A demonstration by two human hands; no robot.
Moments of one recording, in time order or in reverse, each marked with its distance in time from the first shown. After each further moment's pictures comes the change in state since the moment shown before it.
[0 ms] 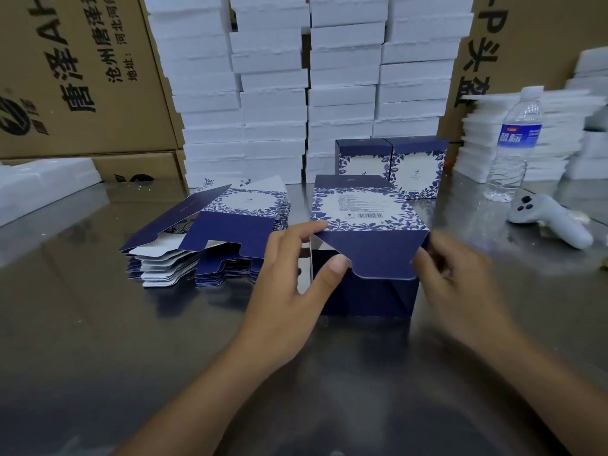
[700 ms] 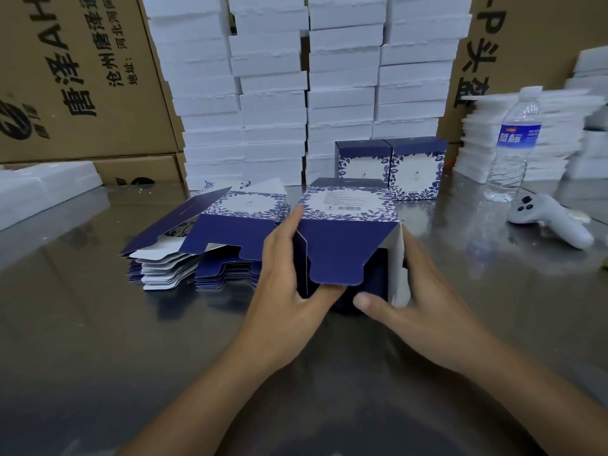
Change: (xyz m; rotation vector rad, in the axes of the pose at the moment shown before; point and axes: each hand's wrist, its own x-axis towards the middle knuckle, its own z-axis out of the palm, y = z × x) left_hand 0.001 -0.002 0.001 -0.042 -0.030 0.006; right_hand -0.011 -0.028 0.002 0.185 -0.408 0.132
